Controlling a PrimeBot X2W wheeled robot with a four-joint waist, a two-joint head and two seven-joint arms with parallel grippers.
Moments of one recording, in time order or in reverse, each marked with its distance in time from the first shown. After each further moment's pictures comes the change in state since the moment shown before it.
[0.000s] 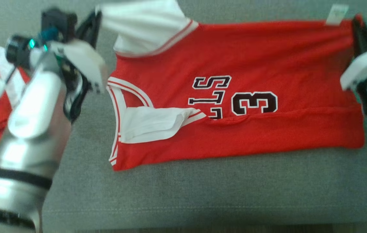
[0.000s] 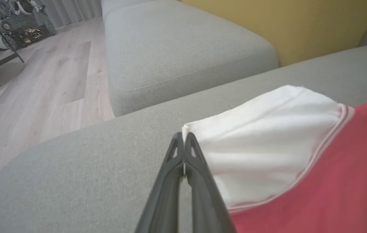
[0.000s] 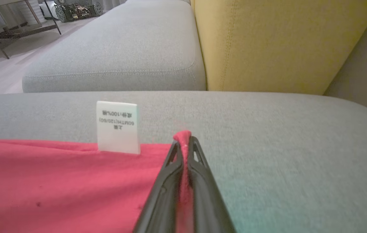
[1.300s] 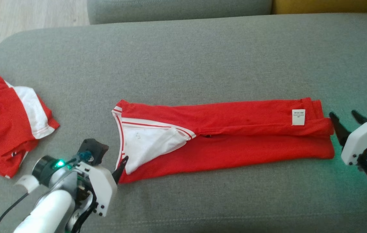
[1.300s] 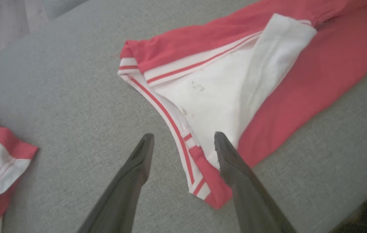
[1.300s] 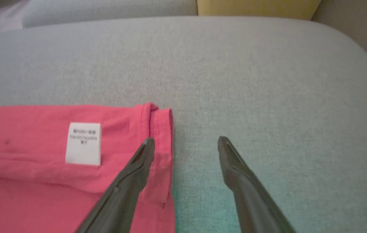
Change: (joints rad) left arm 0.601 0.217 -0.154 -0.450 -0.048 0.040 0.282; right arm 0.419 -0.122 0.050 -0.240 0.114 0.000 0.276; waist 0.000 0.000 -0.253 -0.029
